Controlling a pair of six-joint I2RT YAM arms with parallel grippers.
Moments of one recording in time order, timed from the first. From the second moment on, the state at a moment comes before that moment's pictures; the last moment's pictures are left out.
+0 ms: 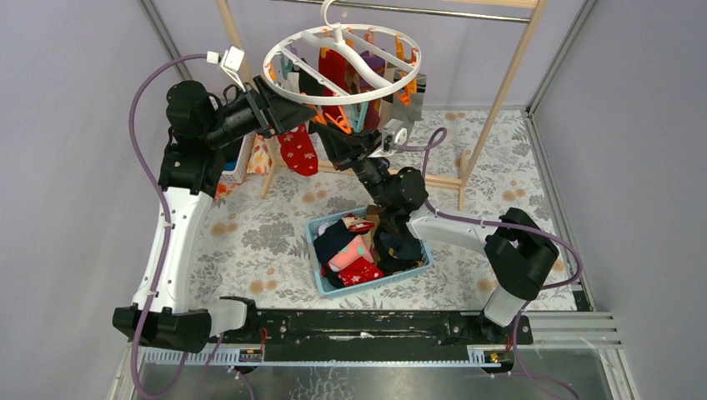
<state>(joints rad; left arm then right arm) -0.10 1.23 1.52 -0.27 0.81 -0.74 0.92 1.69 1.10 1.32 0.09 0.21</state>
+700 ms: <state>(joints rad) -0.11 1.28 1.50 -0.22 0.78 -0.78 0.94 1.70 1.11 1.31 0.11 0.17</state>
